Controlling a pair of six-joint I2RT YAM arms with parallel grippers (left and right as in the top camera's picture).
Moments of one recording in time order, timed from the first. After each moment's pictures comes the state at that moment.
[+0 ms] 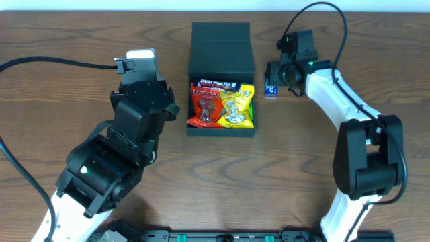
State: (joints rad) left arm -0.61 1.10 1.37 -0.81 -0.57 -0.35; right arm 0.18 1.99 1.39 -0.43 -0.07 0.18
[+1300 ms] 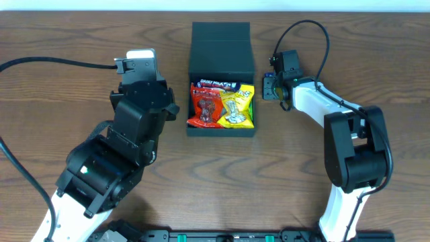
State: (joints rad) left arm -0.61 1.10 1.37 -0.81 -0.57 -0.35; right arm 0.23 2.06 1.26 -0.26 0.07 0.21
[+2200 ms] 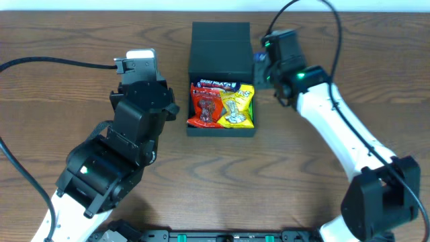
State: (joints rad) left arm -0.61 1.10 1.37 -0.81 -0.57 -0.35; right arm 0.40 1.74 1.40 -0.63 0.06 0.31
